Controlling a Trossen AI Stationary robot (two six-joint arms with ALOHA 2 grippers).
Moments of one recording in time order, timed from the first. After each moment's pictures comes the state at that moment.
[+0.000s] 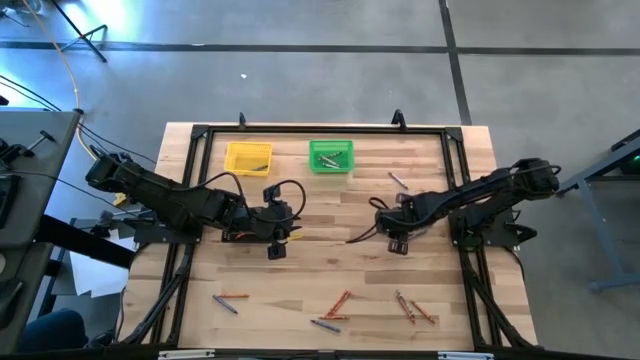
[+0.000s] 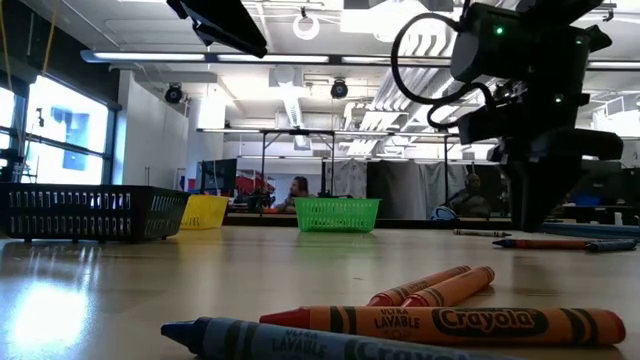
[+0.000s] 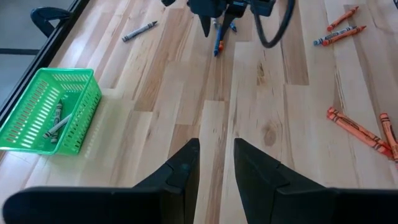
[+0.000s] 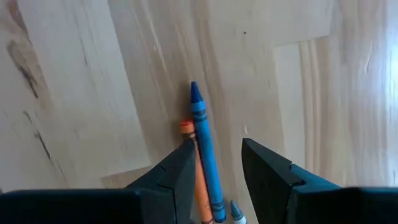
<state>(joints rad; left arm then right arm) -0.30 1.34 1.04 -0.45 -0.42 -0.20 0.13 1.45 0.73 -0.68 0.15 0.32</state>
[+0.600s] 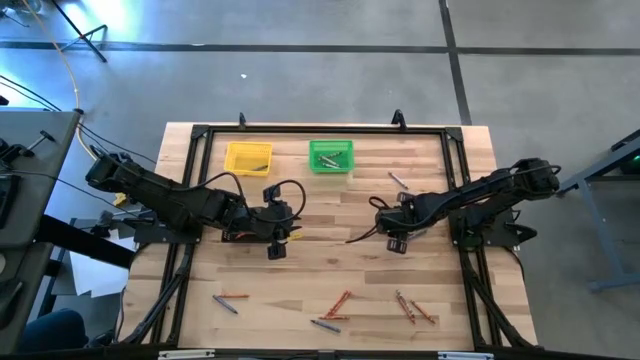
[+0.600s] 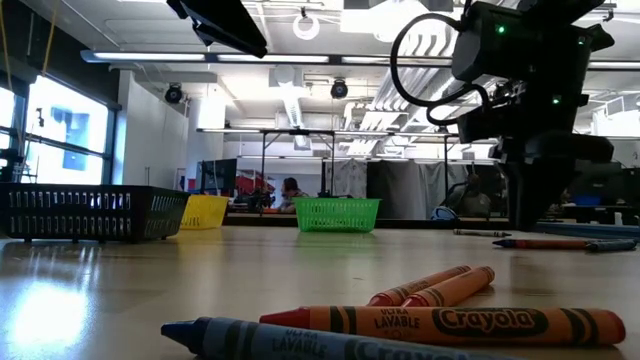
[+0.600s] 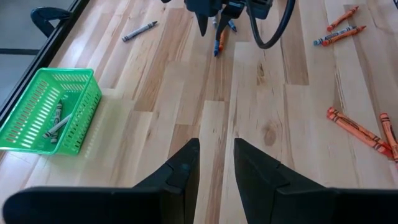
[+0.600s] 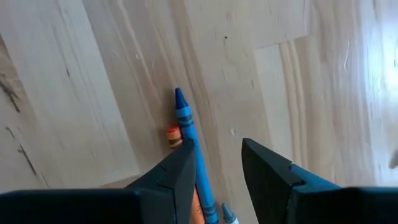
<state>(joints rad) -0.30 1.34 1.04 -0.45 -0.42 -0.20 0.14 1.45 0.73 -0.68 0.20 0.37</state>
